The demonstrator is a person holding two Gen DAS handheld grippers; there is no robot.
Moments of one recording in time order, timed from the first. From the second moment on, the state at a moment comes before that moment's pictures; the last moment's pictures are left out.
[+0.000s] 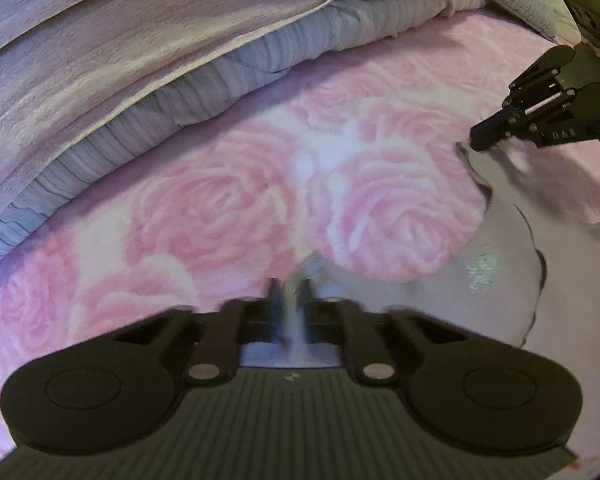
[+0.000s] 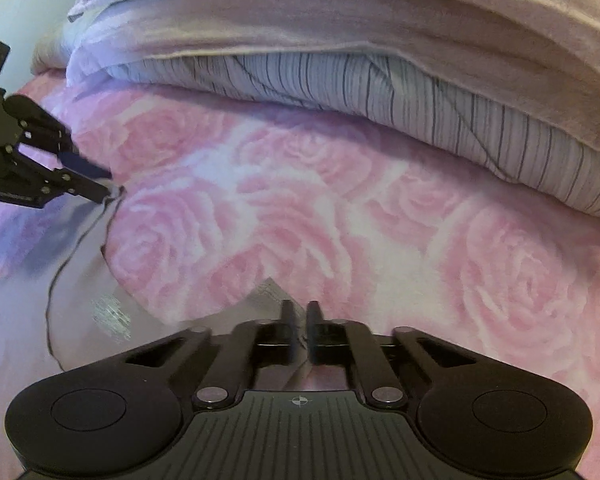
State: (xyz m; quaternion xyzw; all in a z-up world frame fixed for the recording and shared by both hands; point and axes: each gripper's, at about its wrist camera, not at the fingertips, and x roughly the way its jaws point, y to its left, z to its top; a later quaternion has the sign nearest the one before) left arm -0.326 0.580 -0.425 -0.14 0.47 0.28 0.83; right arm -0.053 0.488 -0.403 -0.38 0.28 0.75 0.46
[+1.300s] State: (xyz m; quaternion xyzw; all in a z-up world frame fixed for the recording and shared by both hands) left arm -0.492 0.283 -0.429 -0.68 0.13 0.42 0.59; right arm -0.066 0.152 -0.410 0.01 0.70 0.44 0.56
